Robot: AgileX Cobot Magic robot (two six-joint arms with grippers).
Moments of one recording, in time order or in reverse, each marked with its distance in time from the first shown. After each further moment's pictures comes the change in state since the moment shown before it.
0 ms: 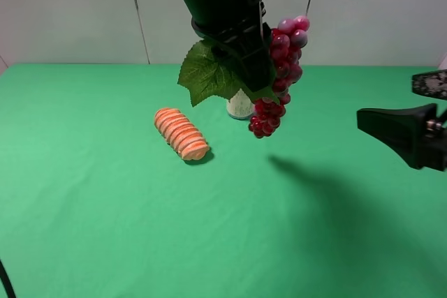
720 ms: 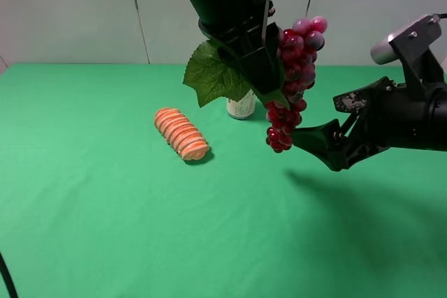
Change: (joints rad) left arm 0.000 0.000 -0.008 -0.076 0.003 0.111; right arm 0.250 0.396 0.000 0.471 -0.245 -0.466
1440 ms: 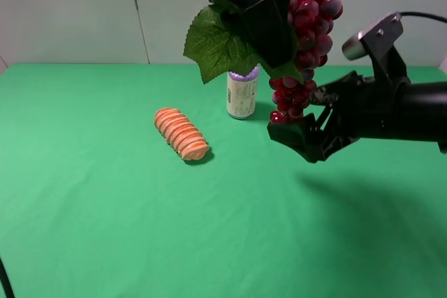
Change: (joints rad) left arm 0.000 0.000 -0.122 -0.028 0.090 0.000; right arm 0.000 0.147 -0.053 0.384 0.108 -0.448
